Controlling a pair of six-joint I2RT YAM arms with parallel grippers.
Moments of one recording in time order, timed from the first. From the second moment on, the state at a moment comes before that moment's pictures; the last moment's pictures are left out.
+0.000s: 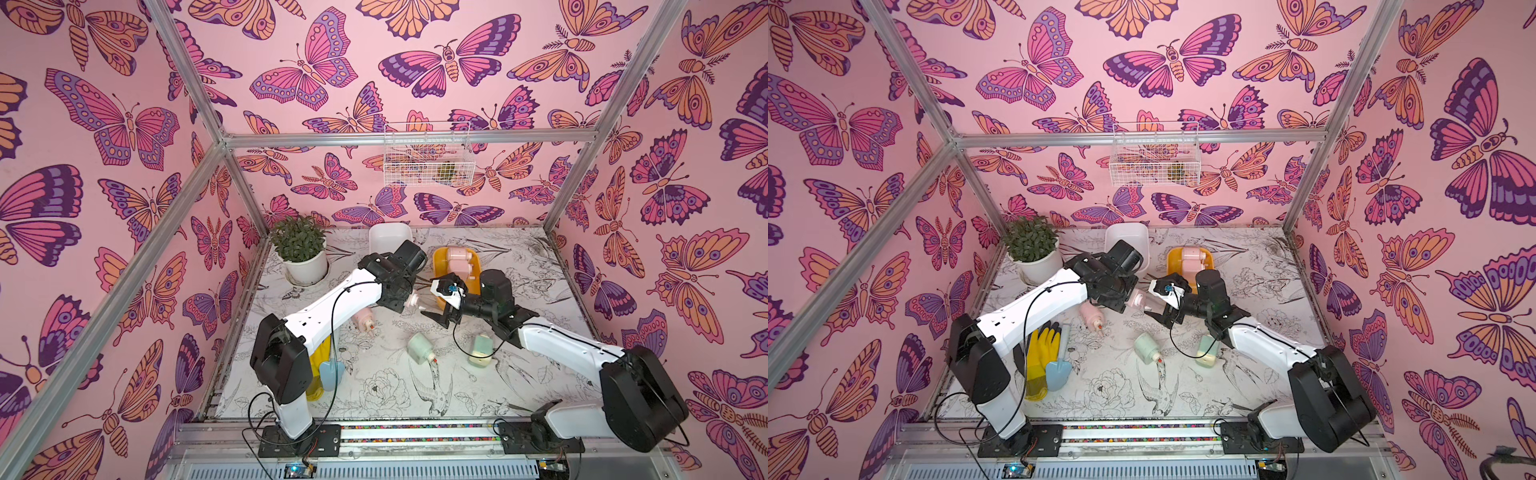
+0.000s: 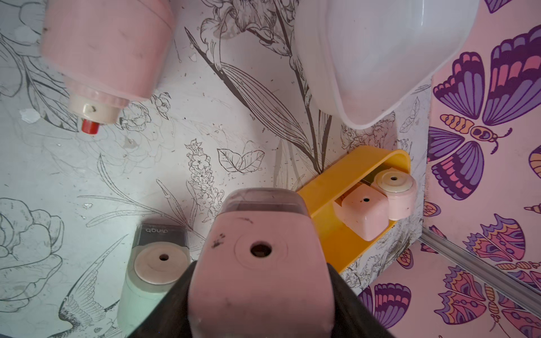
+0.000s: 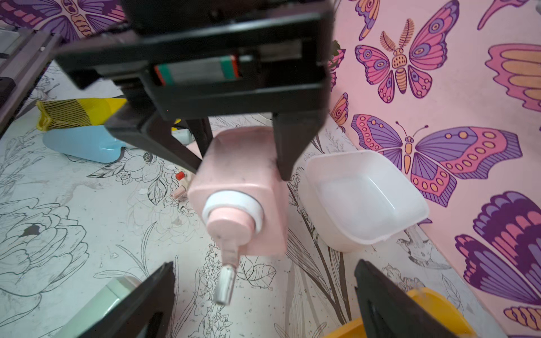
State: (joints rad) left arm -0.74 1.76 1.64 -1.00 -0.14 -1.84; right arm 0.57 1.39 0.74 0.26 -0.61 -0.58
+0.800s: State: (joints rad) left arm -0.74 1.80 1.66 -0.97 -0.05 -1.88; right arm 0.63 1.51 0.78 0.37 -0.56 -0.69
